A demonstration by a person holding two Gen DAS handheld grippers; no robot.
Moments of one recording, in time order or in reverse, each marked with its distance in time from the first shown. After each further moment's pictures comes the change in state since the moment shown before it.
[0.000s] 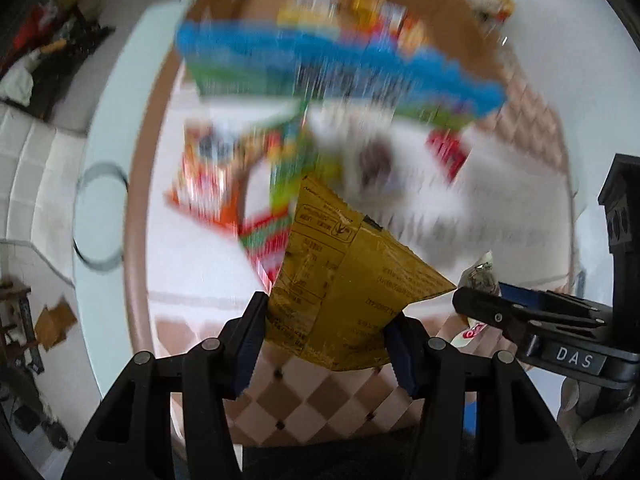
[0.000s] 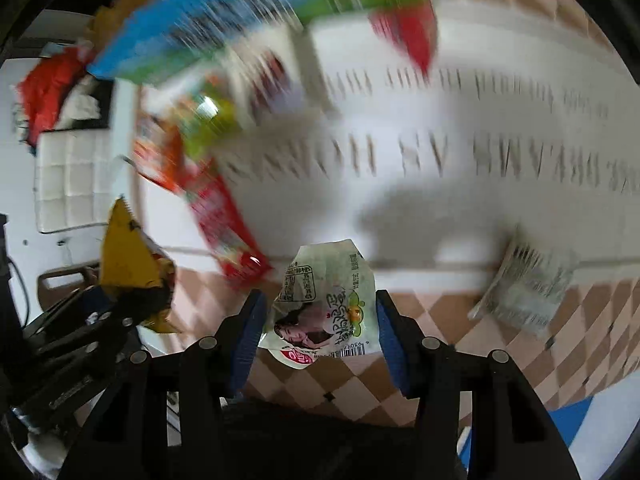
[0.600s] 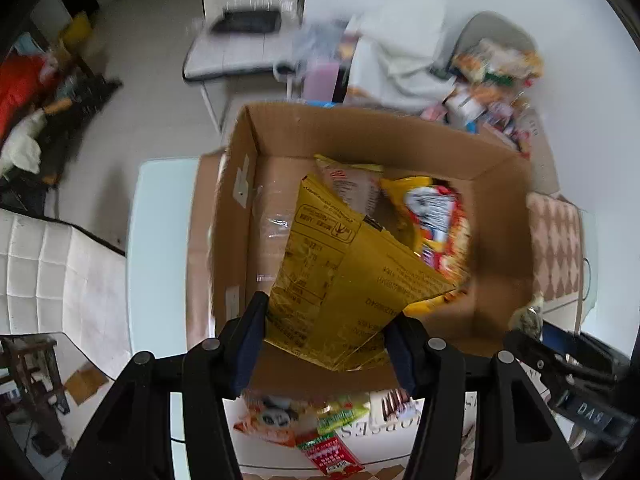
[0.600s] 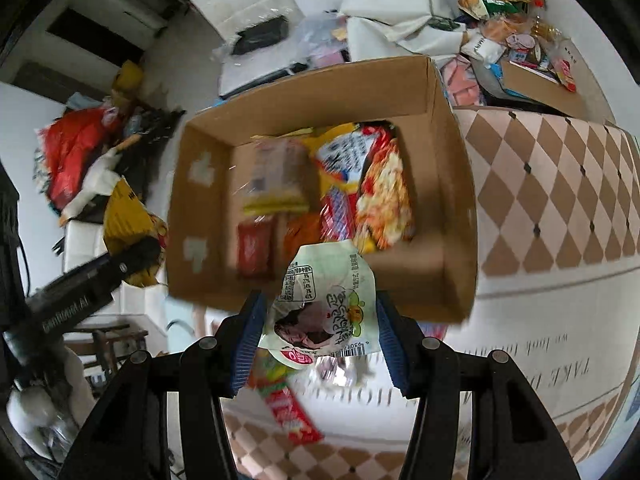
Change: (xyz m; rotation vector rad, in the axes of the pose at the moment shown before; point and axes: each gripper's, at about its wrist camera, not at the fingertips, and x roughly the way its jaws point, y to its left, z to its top) left arm -0.008 0.032 0.255 0.009 -0.045 0.089; right arm -0.087 0.043 0.216 0.014 -0.213 -0.045
